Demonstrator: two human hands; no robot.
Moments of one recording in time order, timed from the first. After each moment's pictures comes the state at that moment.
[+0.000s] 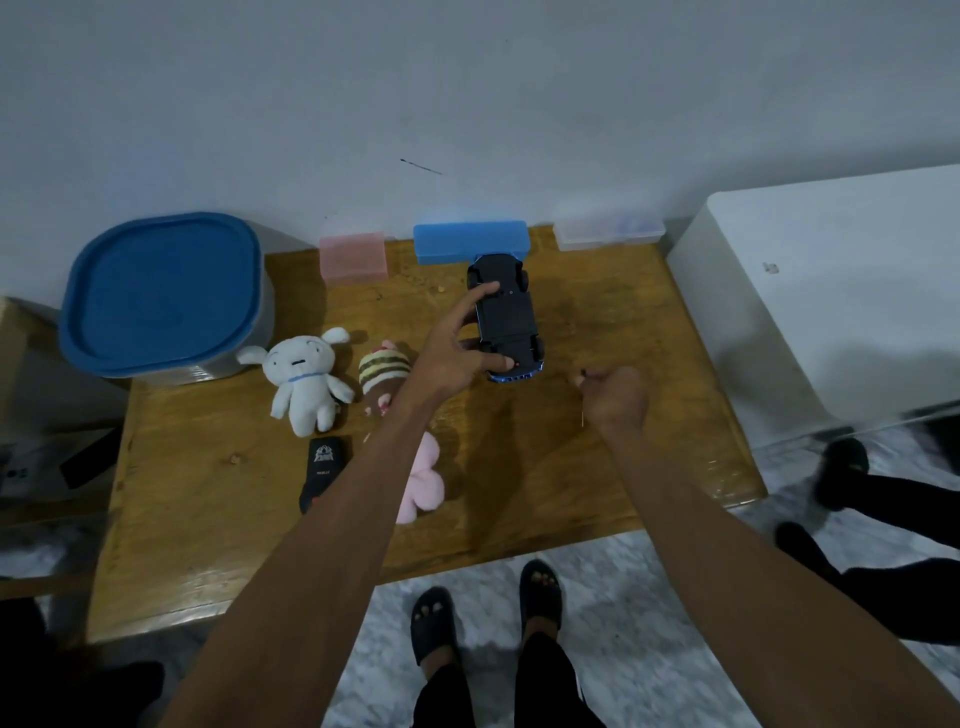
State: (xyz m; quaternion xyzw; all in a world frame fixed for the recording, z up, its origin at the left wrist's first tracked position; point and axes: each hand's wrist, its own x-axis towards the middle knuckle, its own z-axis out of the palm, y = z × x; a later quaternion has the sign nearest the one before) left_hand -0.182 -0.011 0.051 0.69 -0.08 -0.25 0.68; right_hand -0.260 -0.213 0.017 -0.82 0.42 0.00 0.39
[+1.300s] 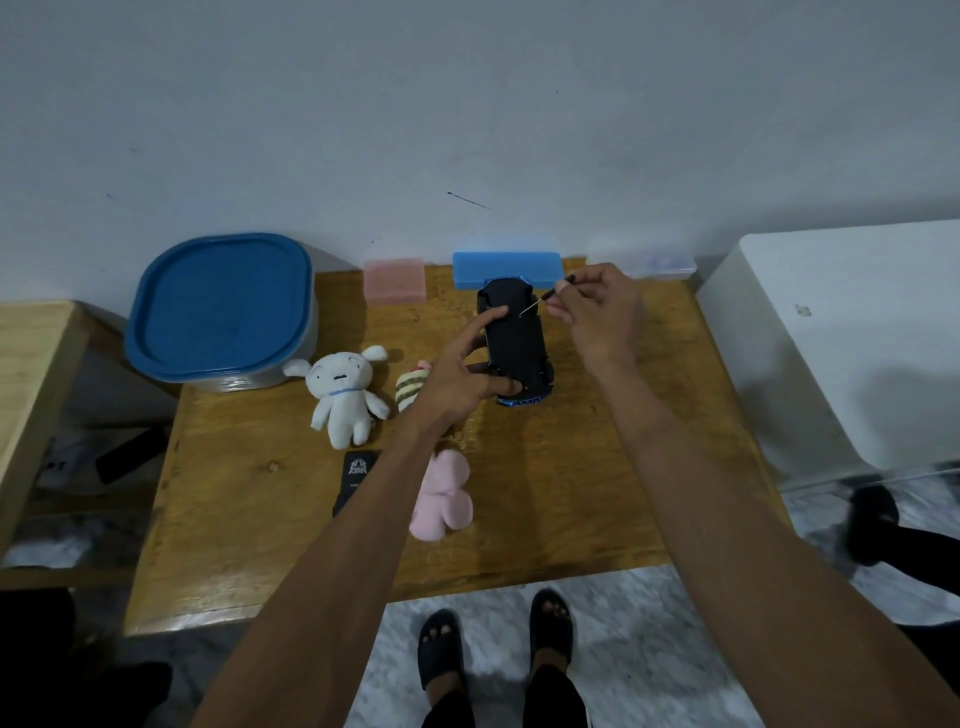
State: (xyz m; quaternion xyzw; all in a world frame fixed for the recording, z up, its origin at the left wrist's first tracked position) left_hand -0.183 0.020 0.061 0.66 -0.08 -0.23 0.71; right_hand -0.180 -0.154 0.115 -0.73 0.23 -0.16 0.62
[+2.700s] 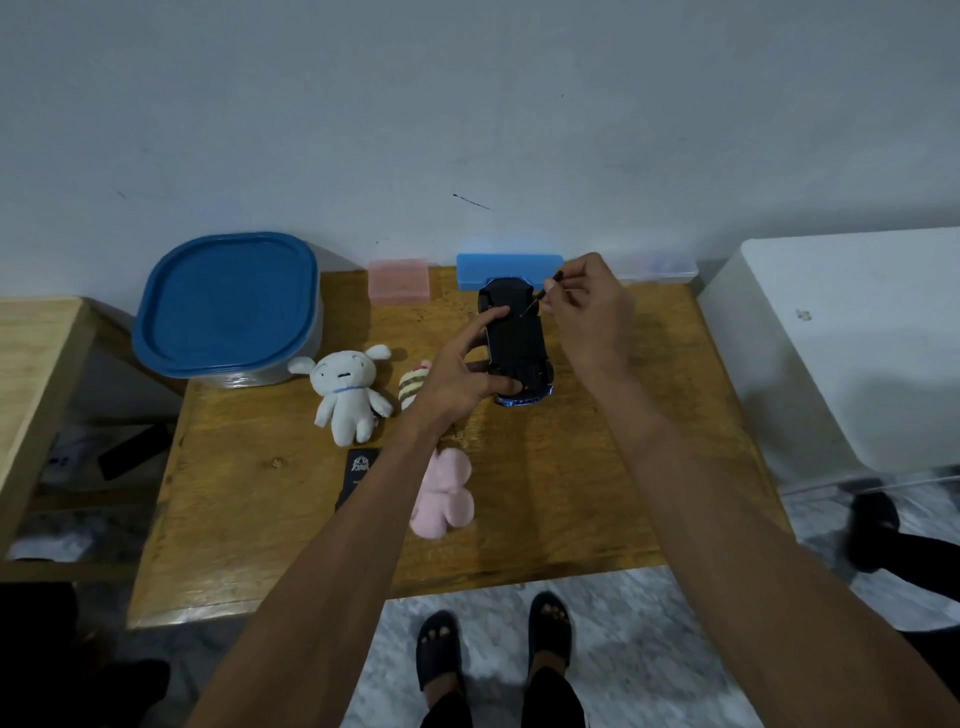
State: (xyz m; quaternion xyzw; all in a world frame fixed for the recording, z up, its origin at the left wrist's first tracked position) left_hand -0.186 0.024 0.068 0.67 -0.08 -0.21 0.70; right_hand -0.180 -0.147 0.112 -0.84 0.12 -0.21 0.49
